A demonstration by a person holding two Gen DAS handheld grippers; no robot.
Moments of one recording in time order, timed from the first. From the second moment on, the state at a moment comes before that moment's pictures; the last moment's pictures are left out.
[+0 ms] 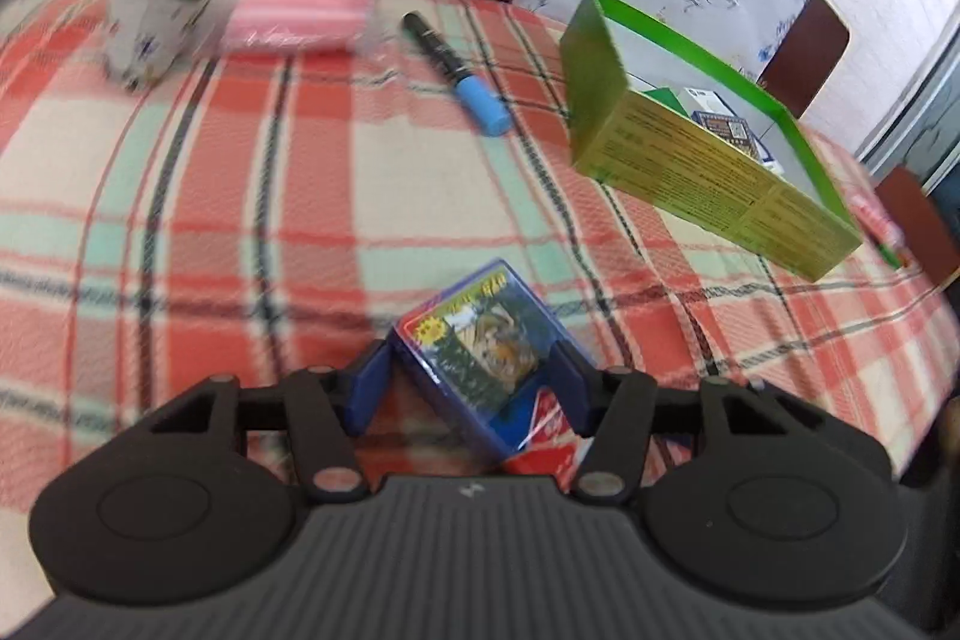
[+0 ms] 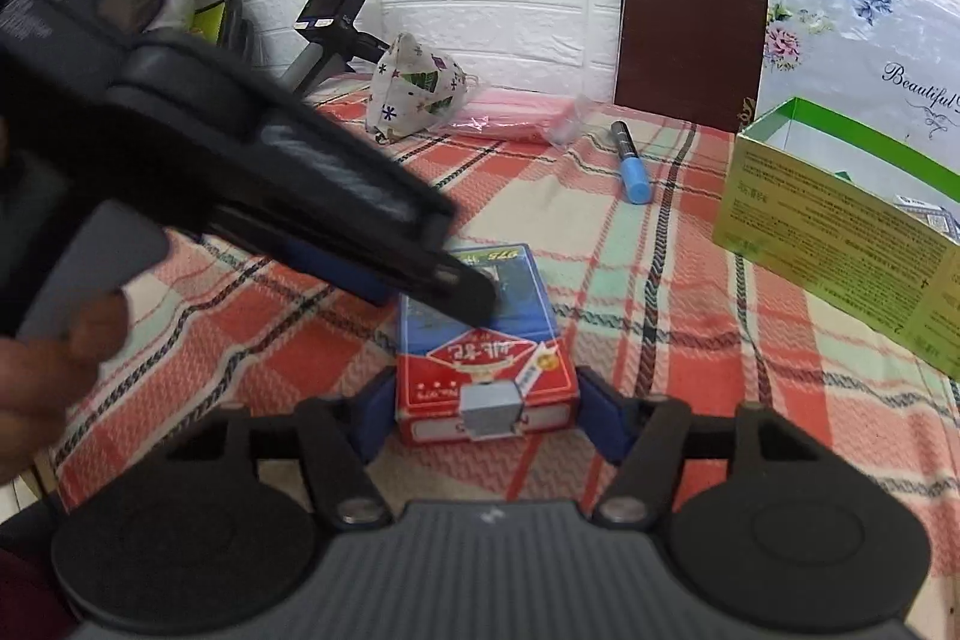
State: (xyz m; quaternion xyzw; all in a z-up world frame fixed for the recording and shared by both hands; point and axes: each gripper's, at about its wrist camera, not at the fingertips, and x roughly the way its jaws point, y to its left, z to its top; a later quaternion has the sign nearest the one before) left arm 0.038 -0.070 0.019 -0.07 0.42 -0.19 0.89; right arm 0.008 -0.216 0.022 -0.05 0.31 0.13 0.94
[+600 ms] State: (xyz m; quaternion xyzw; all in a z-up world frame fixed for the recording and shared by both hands) left arm 0.031 -0.254 0.015 0.02 0.42 -0.37 0.83; right arm -0.067 -0.352 0.020 0.05 0.31 -0.09 0.95
